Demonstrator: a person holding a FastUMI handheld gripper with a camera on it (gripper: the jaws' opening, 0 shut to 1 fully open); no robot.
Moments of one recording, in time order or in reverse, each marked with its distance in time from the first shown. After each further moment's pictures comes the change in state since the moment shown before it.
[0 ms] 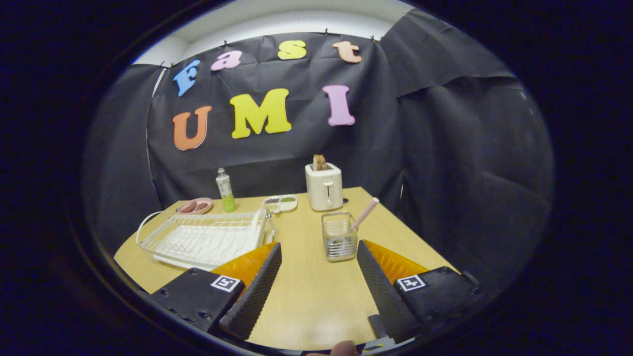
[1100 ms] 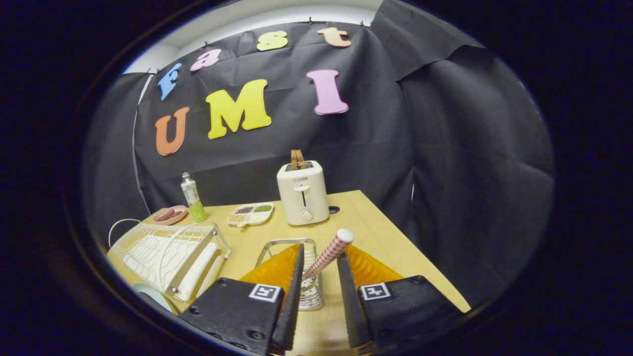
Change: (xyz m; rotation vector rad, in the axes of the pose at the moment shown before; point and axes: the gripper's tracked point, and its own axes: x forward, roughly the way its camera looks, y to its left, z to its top) arm 0.177 -0.074 -0.002 0.055 0.063 0.062
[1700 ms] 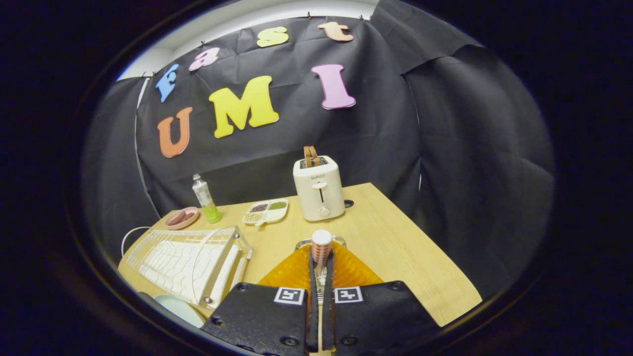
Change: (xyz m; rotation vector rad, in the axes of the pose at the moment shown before) arm -0.021 0.039 0.014 0.027 0.046 0.003
